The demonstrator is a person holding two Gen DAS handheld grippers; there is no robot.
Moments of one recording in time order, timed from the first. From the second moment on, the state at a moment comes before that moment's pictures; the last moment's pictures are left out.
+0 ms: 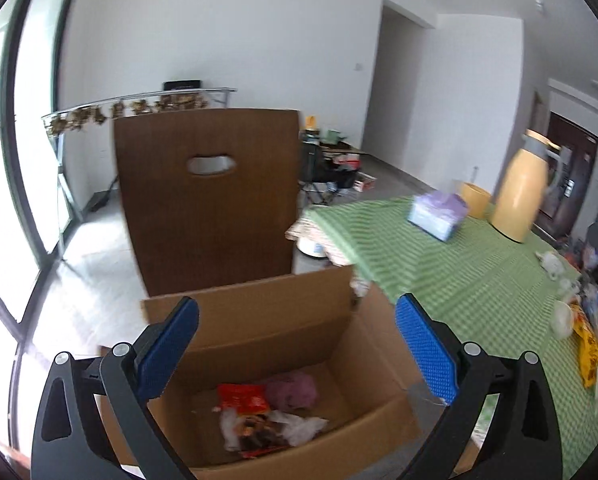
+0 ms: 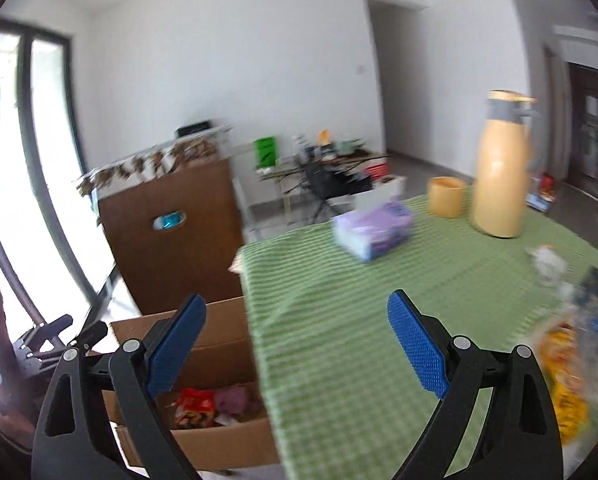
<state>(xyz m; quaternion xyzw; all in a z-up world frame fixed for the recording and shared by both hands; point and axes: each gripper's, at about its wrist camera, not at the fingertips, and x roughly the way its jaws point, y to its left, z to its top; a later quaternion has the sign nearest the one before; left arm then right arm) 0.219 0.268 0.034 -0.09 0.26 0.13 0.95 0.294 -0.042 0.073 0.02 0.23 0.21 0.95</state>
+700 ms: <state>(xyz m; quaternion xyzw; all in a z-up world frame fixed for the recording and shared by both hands) 0.270 0.003 0.020 -0.03 0.30 -0.15 0.94 0.186 -0.341 0.015 0.14 0.24 -0.06 0.96</state>
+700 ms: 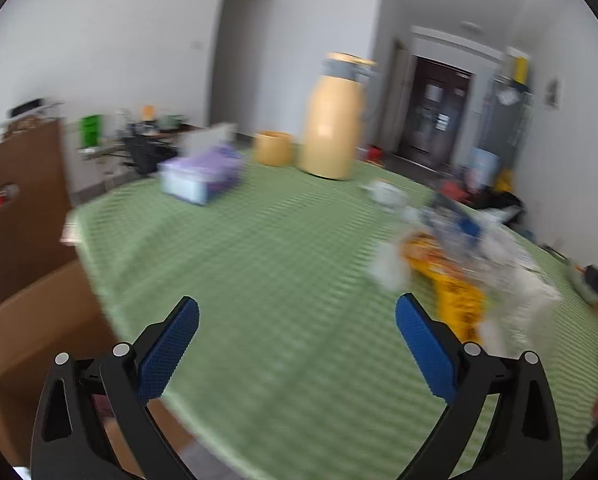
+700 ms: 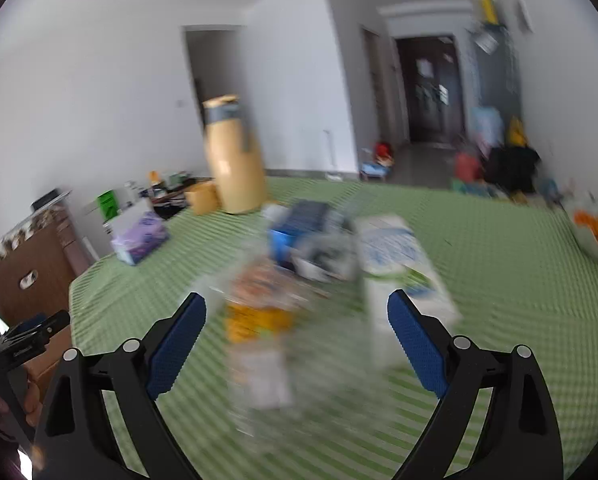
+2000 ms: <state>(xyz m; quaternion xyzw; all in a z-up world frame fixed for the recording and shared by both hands) 0.242 -0.203 -0.017 -0.09 0.42 -0.37 0.82 0.157 -0.444 -0.055 0.37 0.29 0.13 0.87</state>
